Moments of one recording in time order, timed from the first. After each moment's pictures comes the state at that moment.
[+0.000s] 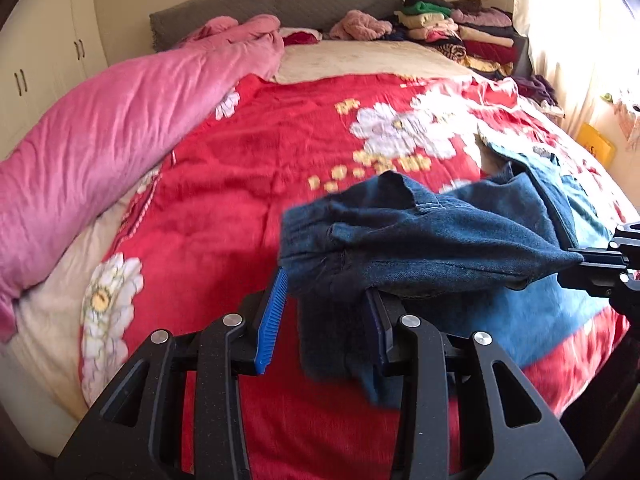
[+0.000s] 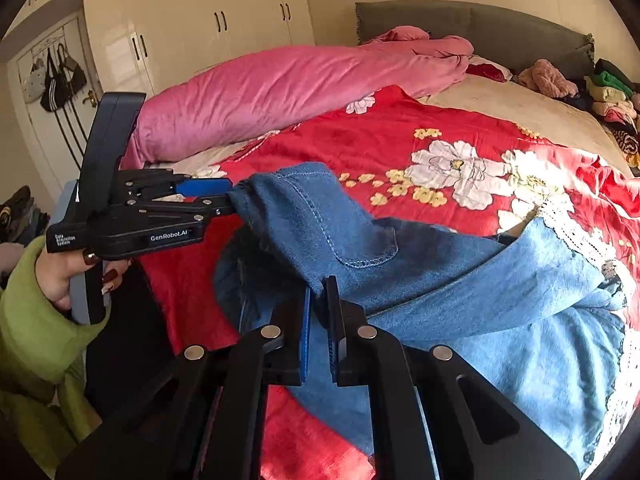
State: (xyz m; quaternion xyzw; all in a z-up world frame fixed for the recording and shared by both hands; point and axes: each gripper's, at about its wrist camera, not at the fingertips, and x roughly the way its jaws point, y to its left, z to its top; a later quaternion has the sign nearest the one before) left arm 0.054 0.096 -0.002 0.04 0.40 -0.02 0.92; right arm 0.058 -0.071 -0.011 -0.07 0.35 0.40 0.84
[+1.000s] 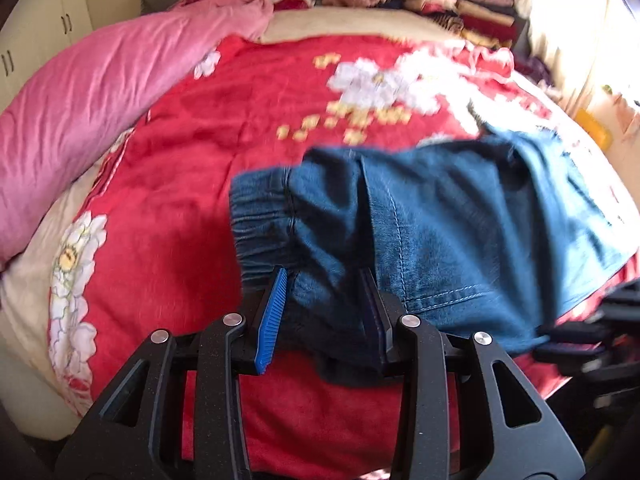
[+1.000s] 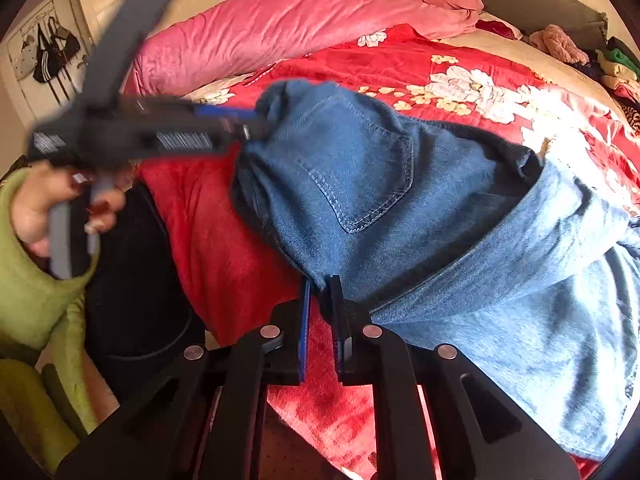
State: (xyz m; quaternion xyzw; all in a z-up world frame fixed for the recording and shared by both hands) left arm 0.056 0.072 -0.034 0.04 0.45 -0.02 0.89; right arm 0.024 -0.072 -0.042 -0.10 0.41 0.39 0.82
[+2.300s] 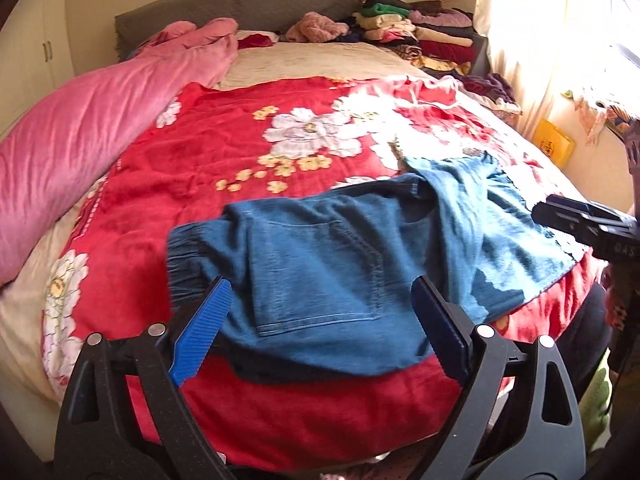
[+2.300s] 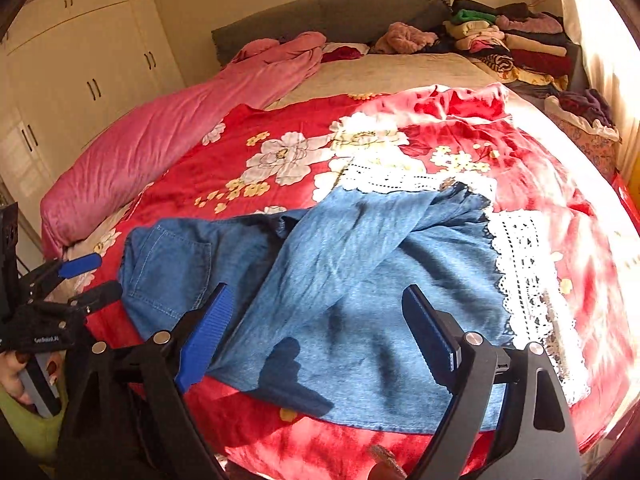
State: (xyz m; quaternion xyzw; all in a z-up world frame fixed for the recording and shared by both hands) left arm 0.026 0.011 0.014 0.03 0.40 -0.10 0.91; right arm 0.071 -0.212 -0.007 0.06 0.37 0.18 0.91
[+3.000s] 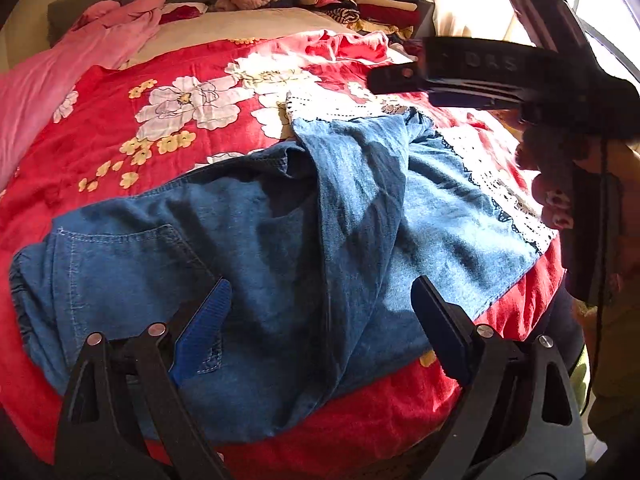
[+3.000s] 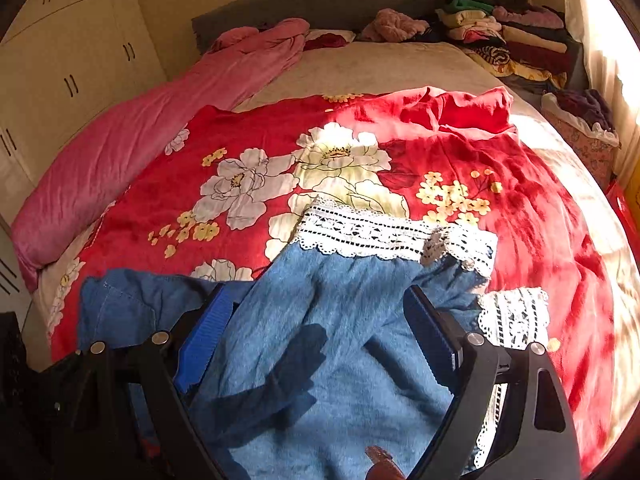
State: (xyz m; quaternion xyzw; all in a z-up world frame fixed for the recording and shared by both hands) left arm 0.072 -0.079 -0.029 0.02 0.45 -0.20 0.87; right arm 0.188 -0.204 -0.005 0.04 0.42 0.17 0.89
